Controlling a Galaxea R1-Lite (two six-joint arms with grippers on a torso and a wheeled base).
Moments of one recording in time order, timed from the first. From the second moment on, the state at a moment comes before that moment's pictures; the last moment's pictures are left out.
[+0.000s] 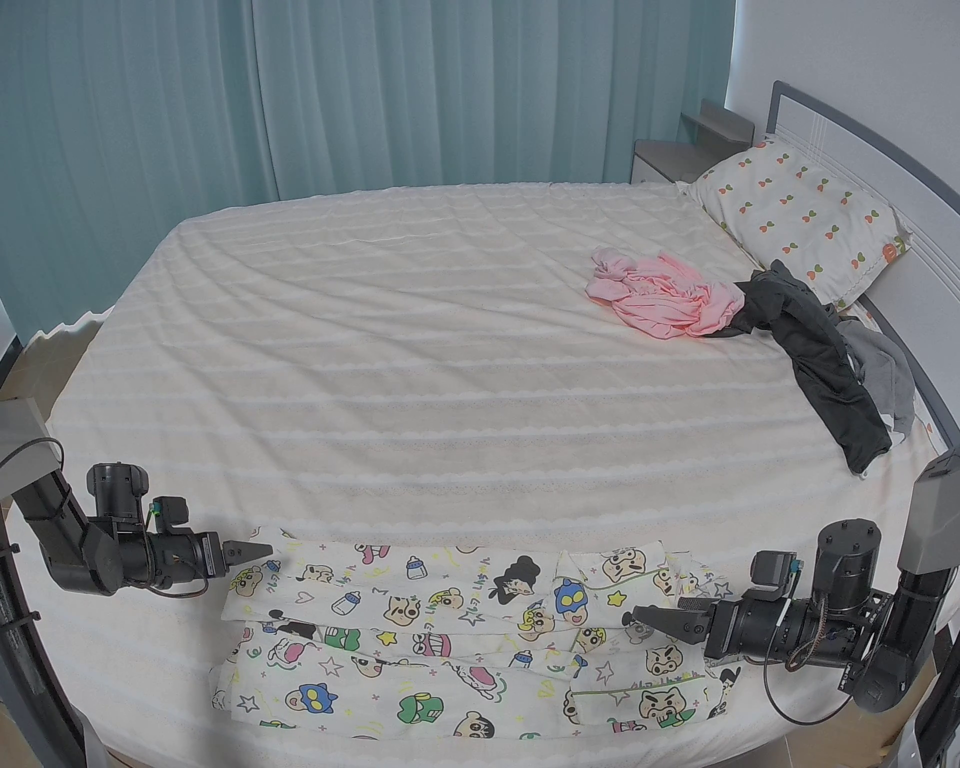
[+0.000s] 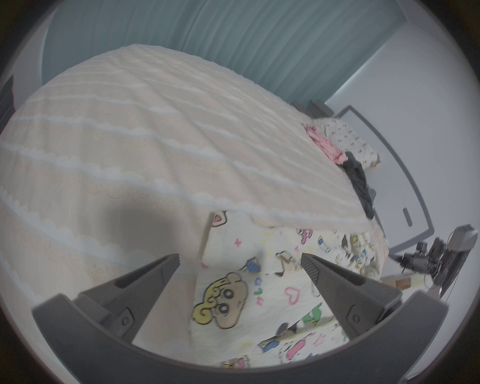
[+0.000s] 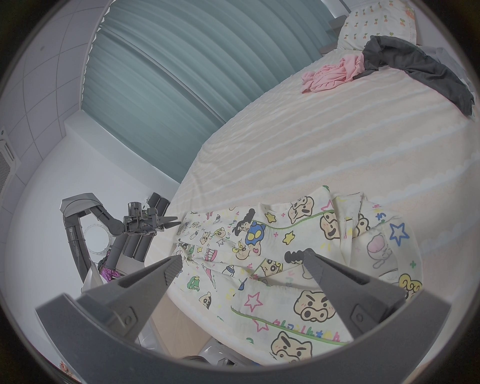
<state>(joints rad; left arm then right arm) 0.23 2.13 -0.58 -0.76 -0.61 -0.07 0.42 2.03 -0.04 -1.55 0.34 0.51</state>
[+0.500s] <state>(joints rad) 0.22 2.19 -0.67 -0.65 -0.63 0.00 0.43 2.03 -0.03 -1.55 0.34 0.50</state>
